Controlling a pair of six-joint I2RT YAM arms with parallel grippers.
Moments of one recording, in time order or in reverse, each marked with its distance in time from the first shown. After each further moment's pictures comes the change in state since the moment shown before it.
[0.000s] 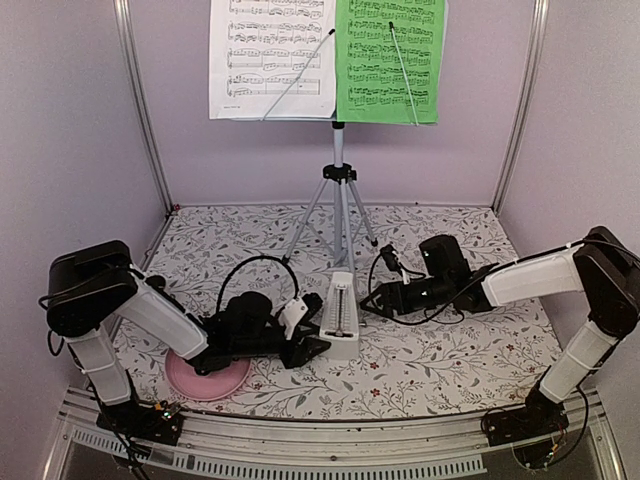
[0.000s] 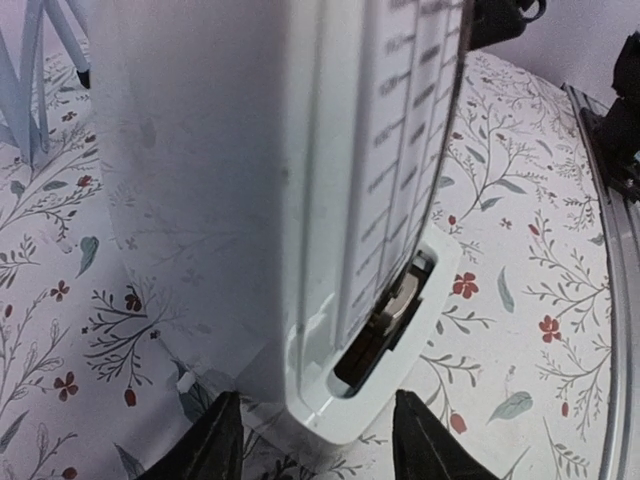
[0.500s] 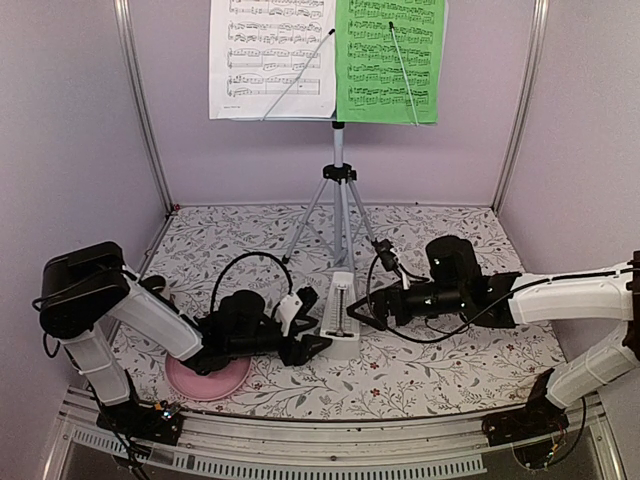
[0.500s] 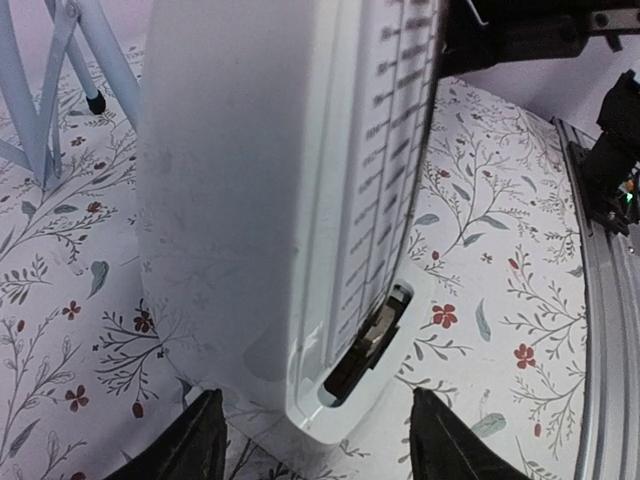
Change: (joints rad) left arm -0.002 -0.036 -0.028 0.071 0.000 -0.045; right arm 0.171 -0.266 -0.055 -0.014 0.114 0.044
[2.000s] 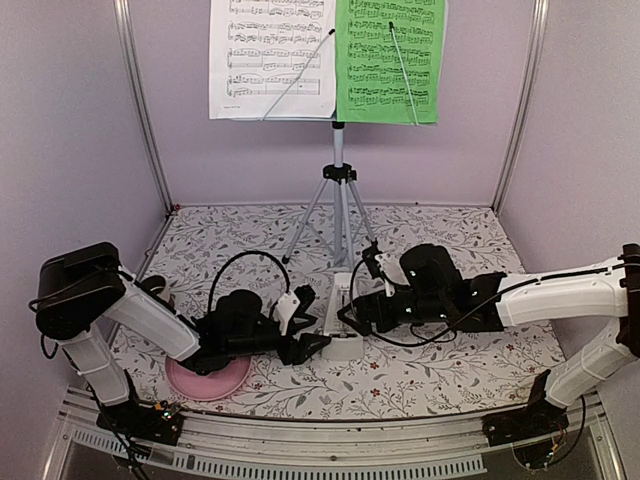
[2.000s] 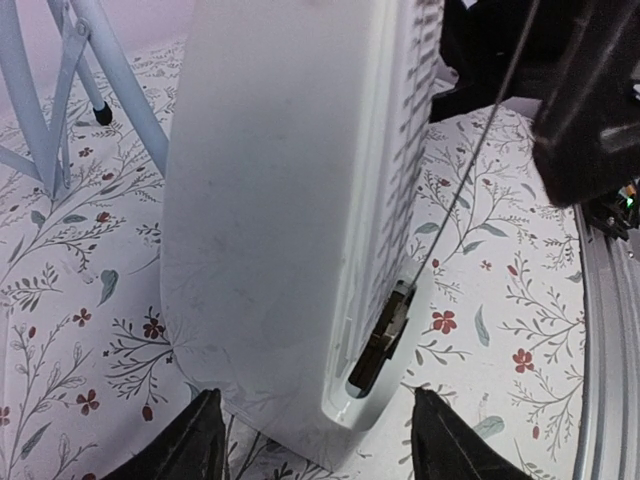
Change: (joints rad) left arm 0.000 -0.023 -0.013 0.013 -0.011 0.008; right arm 0.148 0.071 0.103 -0.141 0.295 0.045
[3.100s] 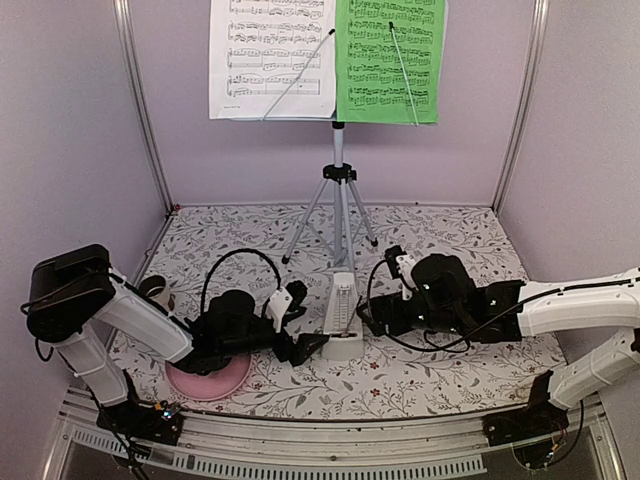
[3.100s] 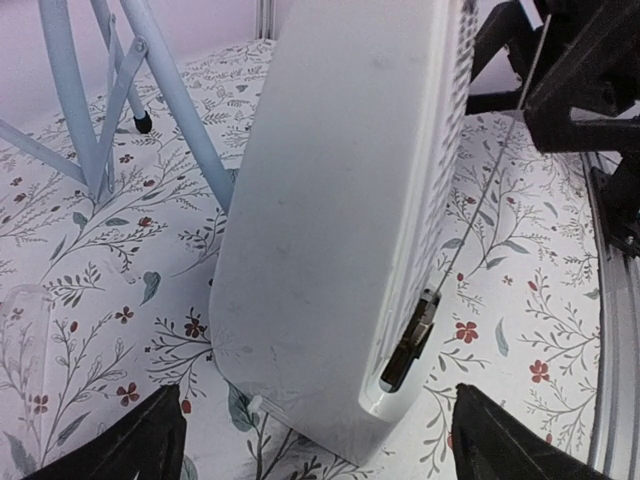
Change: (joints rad) left arm -0.002 -0.050 -0.036 0.014 -0.086 -0.005; right arm 0.064 -0.105 -0.035 -0.089 0.285 0.063
